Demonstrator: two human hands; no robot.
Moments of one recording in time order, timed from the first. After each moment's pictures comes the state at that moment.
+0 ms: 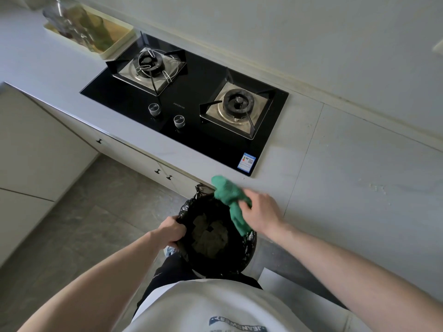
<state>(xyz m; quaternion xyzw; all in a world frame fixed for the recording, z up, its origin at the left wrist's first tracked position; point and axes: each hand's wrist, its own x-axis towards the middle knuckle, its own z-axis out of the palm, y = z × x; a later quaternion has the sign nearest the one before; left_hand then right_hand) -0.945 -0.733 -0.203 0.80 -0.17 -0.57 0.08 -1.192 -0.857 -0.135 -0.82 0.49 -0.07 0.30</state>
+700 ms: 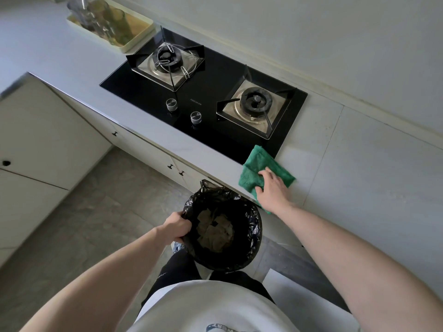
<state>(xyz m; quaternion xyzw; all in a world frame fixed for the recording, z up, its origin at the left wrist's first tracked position) -0.927 -0.723 -0.199 0.80 -0.14 -0.57 0.13 -1.169 -0.914 -0.185 -0.79 0.56 0.07 0.26</state>
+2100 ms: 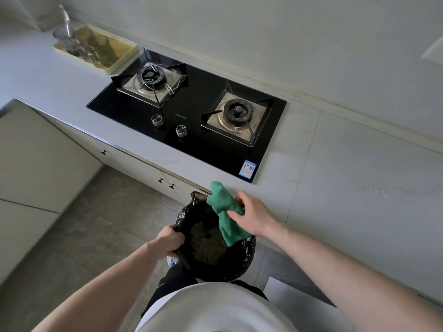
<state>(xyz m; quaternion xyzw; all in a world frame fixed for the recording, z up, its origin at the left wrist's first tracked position) -0.939 -0.722 -0.187 0.80 -0.14 -0.57 0.13 -1.174 -0.860 -0.137 -0.80 0.46 0.00 0.39</state>
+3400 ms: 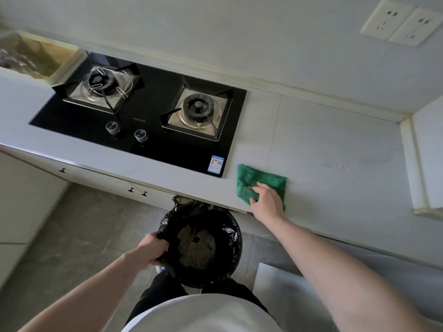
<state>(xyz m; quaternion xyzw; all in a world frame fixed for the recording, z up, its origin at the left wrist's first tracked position) -0.959 -0.739 -0.187 0.81 -0.17 -0.55 0.08 -1.270 -0.889 -0.196 -0.69 0.68 -0.05 0.26</state>
